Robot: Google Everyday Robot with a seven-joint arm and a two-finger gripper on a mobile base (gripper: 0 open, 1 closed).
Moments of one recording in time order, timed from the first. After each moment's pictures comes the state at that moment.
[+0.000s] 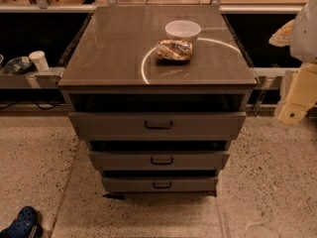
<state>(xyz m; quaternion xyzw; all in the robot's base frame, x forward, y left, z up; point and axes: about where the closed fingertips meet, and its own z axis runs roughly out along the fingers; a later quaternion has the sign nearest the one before) 0.438 -0.216 0.978 -0.60 0.78 -0.04 0.16</state>
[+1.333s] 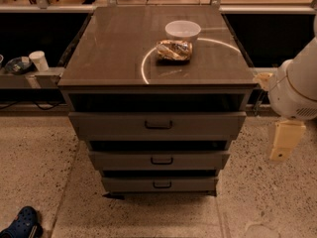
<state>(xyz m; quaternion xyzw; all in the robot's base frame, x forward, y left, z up) 0.441 -0.235 0.876 -0.66 0.73 -0.09 0.14</state>
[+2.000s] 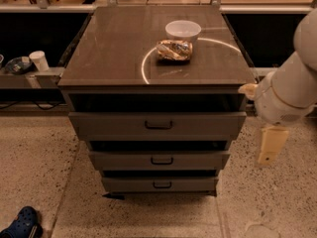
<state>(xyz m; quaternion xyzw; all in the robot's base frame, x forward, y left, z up) 0.451 -0.223 0.837 -0.69 0.71 -0.04 0.13</state>
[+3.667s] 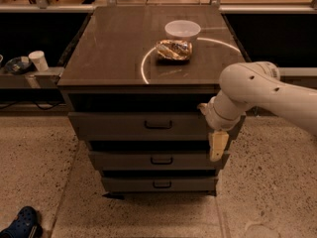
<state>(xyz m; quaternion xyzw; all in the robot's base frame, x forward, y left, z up) 0.561 -0.163 0.674 -0.74 0.66 0.00 0.14</state>
